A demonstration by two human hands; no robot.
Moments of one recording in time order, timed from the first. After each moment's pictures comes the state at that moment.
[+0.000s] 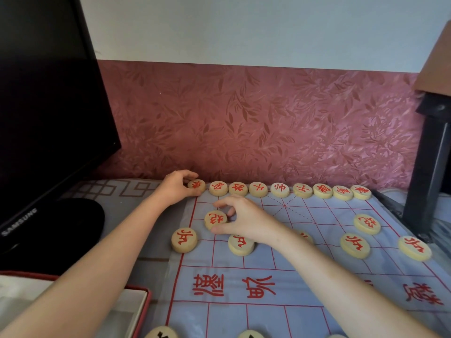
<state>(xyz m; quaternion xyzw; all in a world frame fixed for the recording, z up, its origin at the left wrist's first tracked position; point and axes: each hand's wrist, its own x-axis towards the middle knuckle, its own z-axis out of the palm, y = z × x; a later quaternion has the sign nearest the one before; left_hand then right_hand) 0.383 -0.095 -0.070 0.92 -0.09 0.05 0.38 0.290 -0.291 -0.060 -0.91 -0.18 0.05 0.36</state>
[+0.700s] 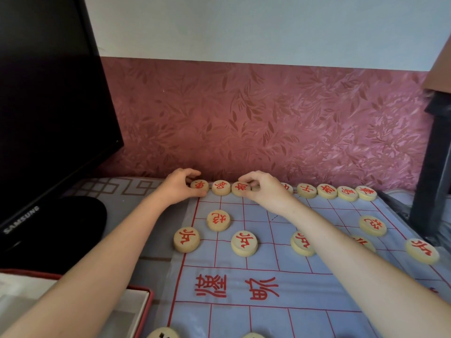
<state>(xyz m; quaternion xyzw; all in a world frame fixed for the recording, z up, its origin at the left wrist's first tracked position) 0.378 -0.095 -0.067 0.93 -0.09 0.03 0.36 0.334 -0.323 -0.045 -0.93 -0.13 -0.05 0.34</state>
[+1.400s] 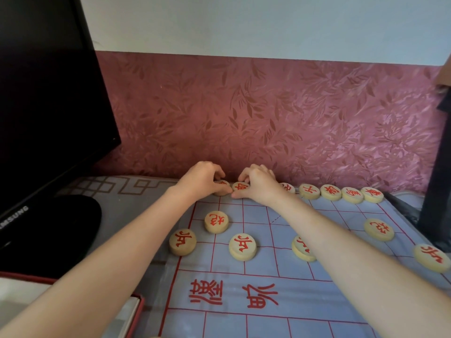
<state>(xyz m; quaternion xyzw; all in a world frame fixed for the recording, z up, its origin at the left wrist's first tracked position) 0.383 -0.145 -0.050 0.95 -0.19 0.09 0.24 0.374 -0.315 -0.052 -0.97 -0.12 -0.06 0.18</state>
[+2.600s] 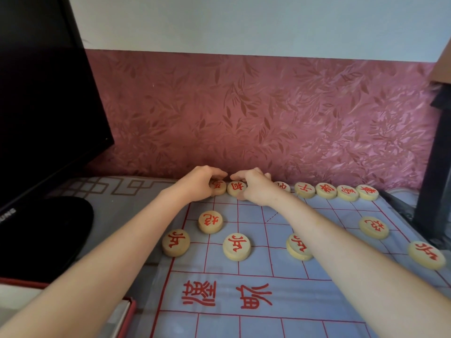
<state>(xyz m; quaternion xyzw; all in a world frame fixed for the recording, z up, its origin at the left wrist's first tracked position) 0.381 -0.151 -0.054 0.94 -0.22 0.01 0.28 0.365 -0.318 -0.049 -0.97 -0.08 0.04 0.23</state>
